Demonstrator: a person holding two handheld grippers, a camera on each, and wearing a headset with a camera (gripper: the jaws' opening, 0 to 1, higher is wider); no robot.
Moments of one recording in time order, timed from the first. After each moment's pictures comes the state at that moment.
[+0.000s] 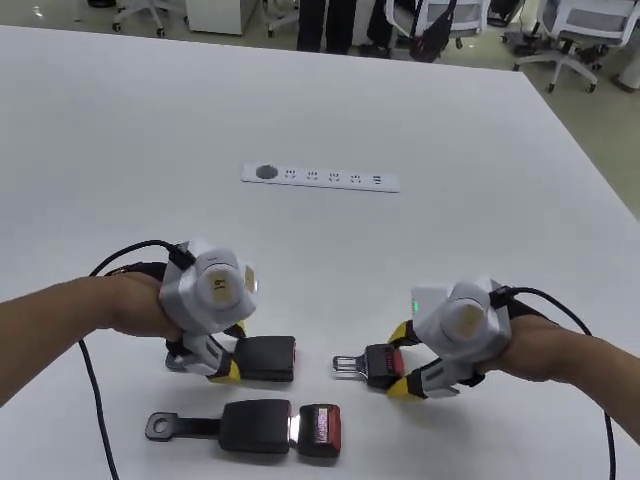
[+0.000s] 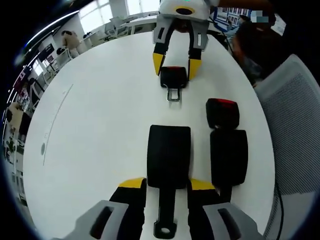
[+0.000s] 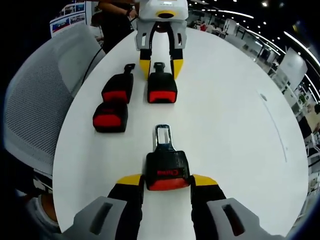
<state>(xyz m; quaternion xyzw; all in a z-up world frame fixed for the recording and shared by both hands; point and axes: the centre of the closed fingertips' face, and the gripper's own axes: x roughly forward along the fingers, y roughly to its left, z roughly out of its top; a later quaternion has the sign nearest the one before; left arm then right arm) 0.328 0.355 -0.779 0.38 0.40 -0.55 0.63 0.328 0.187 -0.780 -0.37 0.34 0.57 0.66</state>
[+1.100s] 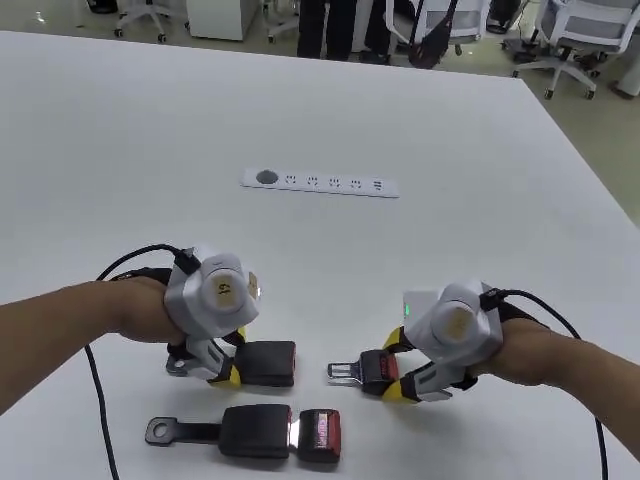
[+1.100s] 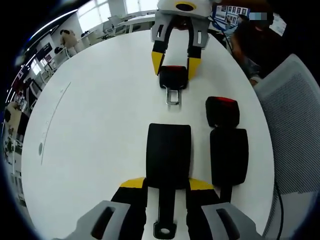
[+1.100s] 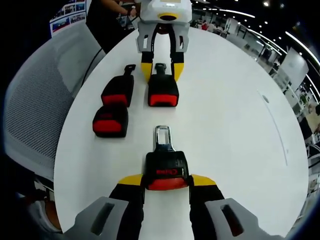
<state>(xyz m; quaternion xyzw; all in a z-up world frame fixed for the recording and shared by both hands) 0.329 0.356 -0.783 0.38 0.41 -0.55 0.62 0.328 0.194 -0.778 -0.37 0.34 0.57 0.65</state>
